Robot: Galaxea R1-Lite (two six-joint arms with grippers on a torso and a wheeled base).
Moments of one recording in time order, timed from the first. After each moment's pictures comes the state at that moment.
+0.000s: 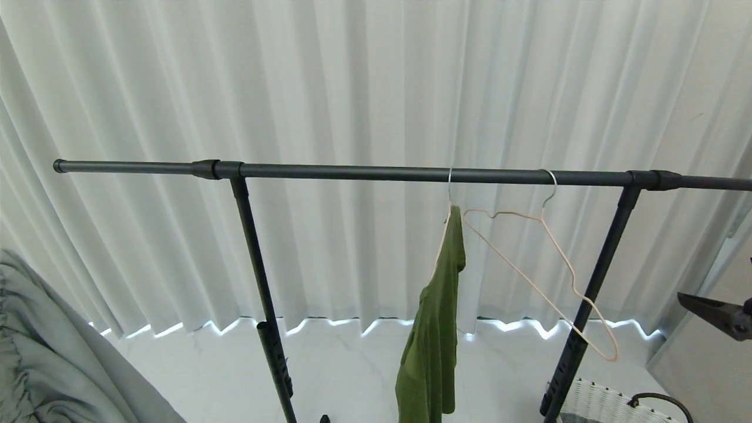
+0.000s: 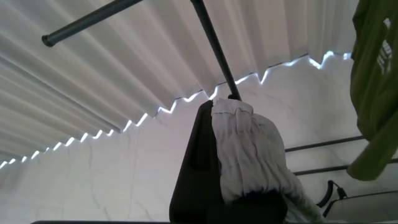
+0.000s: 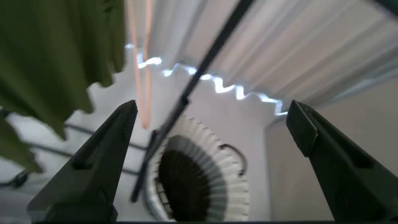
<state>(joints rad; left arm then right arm) -0.99 1.01 -1.25 0.92 0.89 -0.08 0.25 1.03 -0.77 0.19 -0.13 -0.23</state>
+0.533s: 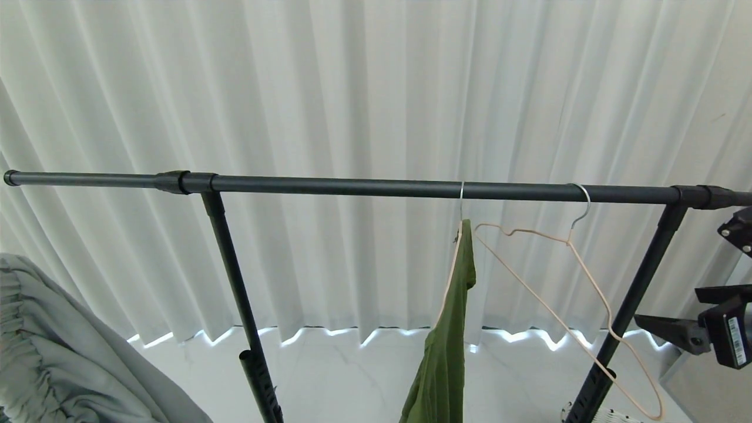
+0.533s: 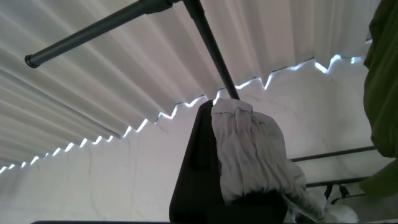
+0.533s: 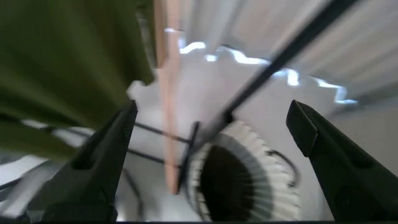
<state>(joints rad) -0.99 1.00 -1.21 0.90 0.89 -0.08 0.29 1.14 -0.75 0.21 0.00 -0.06</state>
